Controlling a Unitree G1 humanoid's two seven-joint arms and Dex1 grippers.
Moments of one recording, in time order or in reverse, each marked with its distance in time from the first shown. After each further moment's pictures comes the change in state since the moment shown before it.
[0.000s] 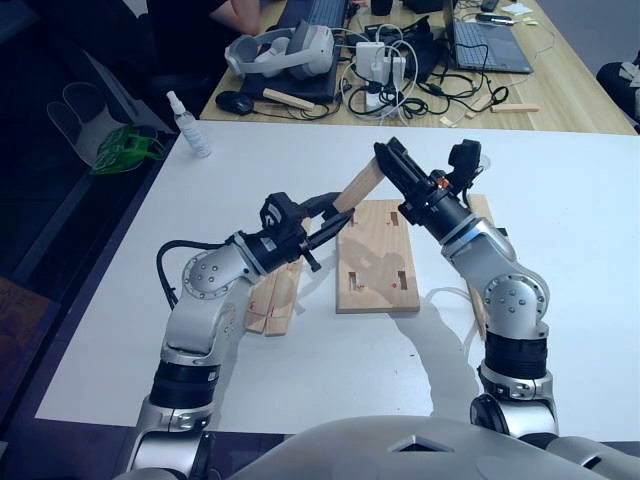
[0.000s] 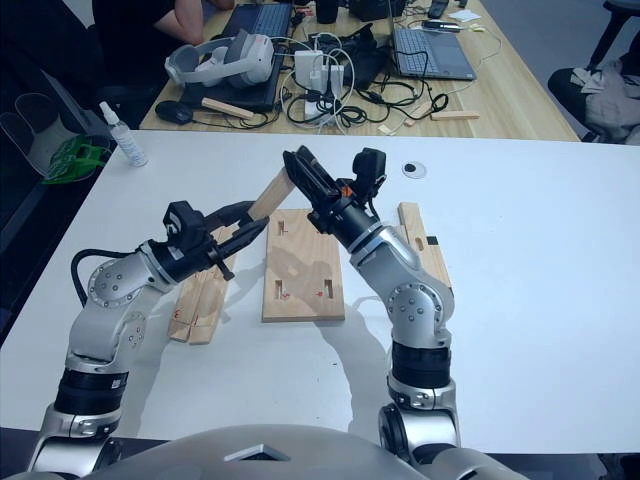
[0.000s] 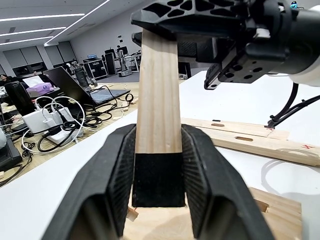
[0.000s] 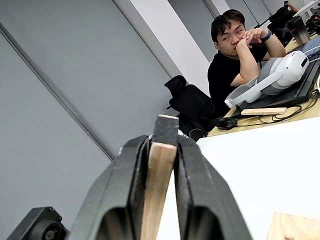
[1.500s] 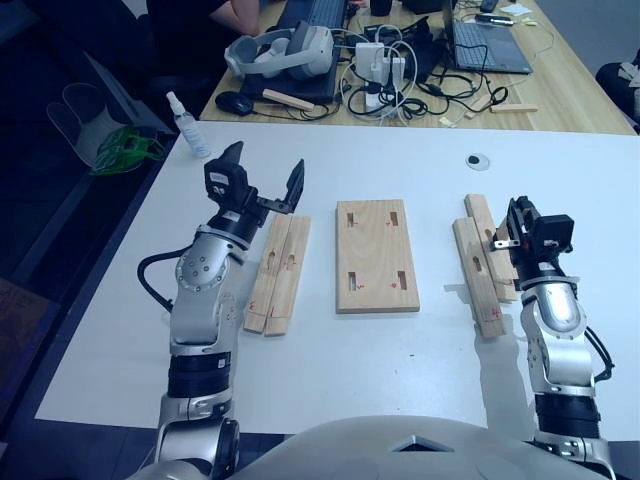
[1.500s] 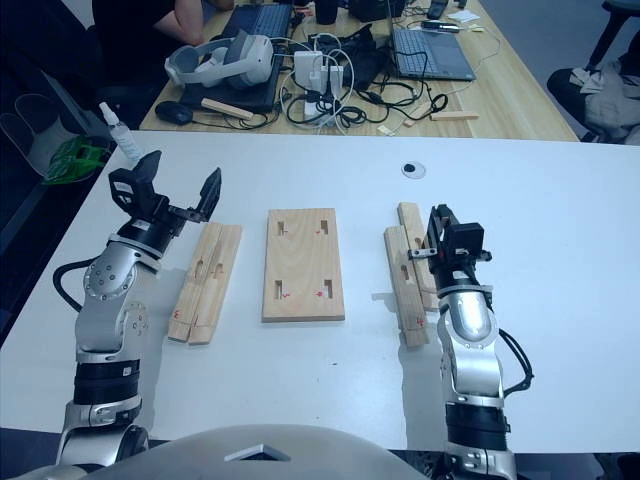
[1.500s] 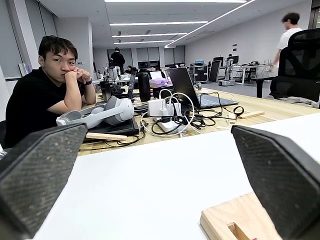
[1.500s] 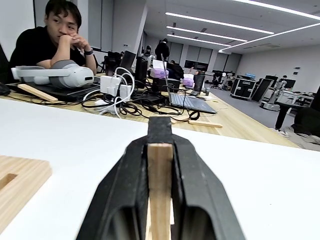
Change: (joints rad) left arm -0.050 -0.144 0.157 0.091 0.075 0.003 0.447; right arm 0.322 -0.250 -0.078 0.201 -0.815 -0.722 -0.135
